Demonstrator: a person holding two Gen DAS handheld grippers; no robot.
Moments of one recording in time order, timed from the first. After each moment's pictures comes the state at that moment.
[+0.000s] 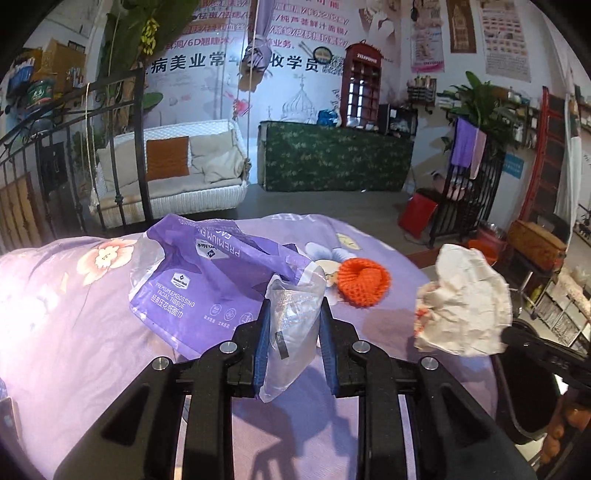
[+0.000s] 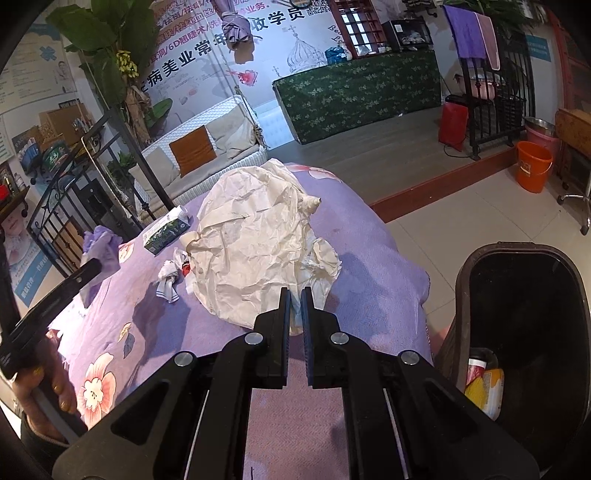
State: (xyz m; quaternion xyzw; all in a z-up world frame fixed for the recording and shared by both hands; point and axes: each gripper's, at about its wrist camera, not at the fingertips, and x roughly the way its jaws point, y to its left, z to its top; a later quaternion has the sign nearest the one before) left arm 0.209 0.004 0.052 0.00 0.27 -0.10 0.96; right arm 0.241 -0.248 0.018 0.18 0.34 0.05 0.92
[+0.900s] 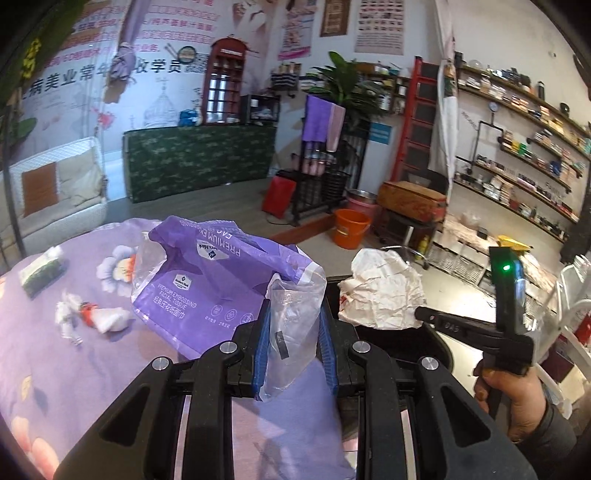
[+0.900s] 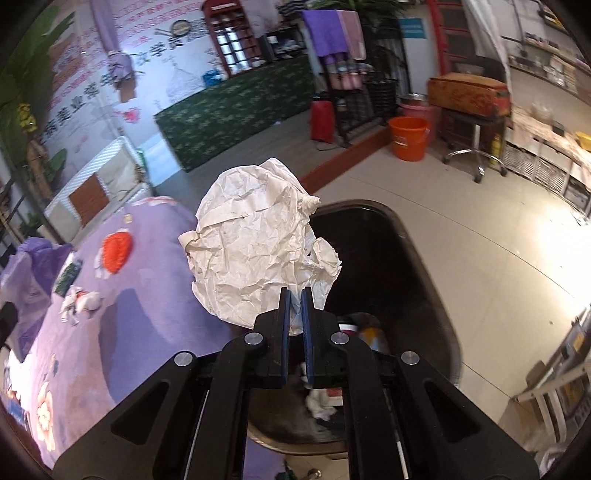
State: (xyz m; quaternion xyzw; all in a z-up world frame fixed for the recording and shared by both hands) left arm 0.129 -0.147 0.044 0.04 0.26 -0.36 0.90; right arm 0.115 -0.396 -0.012 0.23 0.34 -0.19 0.89
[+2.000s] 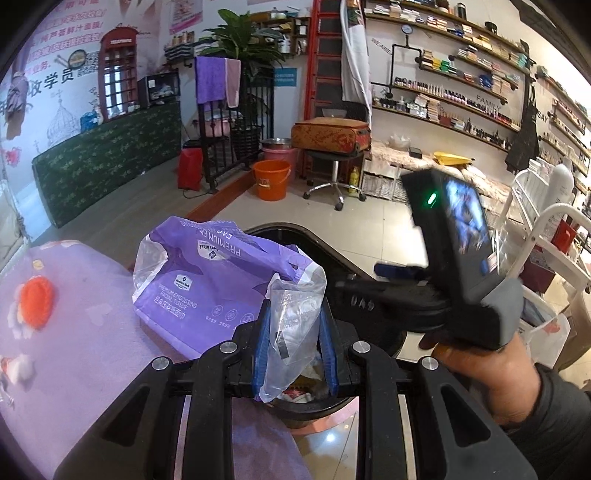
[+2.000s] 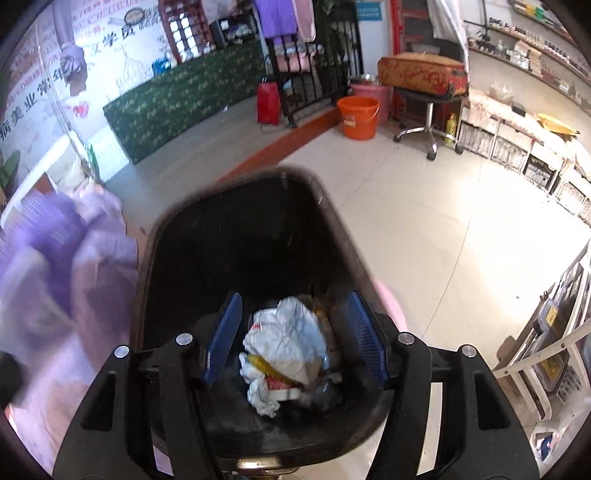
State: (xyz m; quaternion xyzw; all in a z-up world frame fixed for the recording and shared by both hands) left arm 0.102 -0.260 -0.008 0.16 0.29 -0.48 0.81; right arm 0.110 -0.439 -0.053 0.22 0.37 -0.27 0.86
